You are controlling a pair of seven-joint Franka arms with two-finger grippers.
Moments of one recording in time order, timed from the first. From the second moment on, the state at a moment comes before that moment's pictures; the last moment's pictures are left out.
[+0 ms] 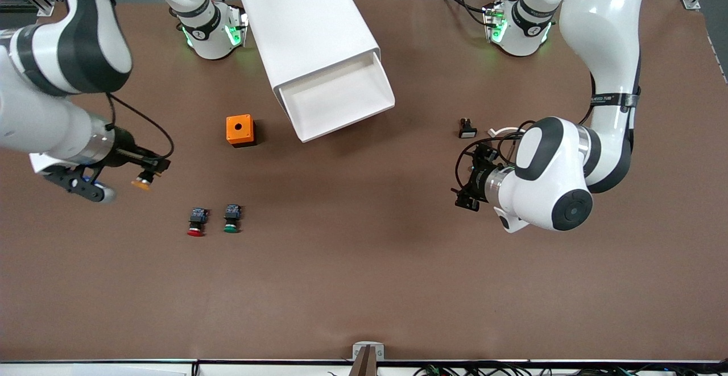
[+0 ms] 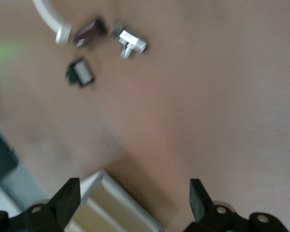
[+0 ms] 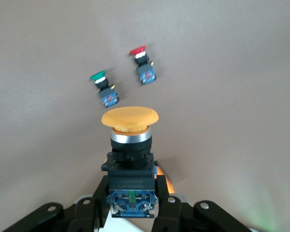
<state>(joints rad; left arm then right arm) -0.35 0.65 0.03 -1.26 -0.37 1.53 -1.46 0.18 0.17 -0.03 -1.65 0.08 1.65 0.62</state>
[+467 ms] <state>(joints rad) -0.43 0.62 0.03 -1.26 -0.21 1.67 -1.26 0.46 0.12 -0.02 -1.65 0.10 1.62 1.28</state>
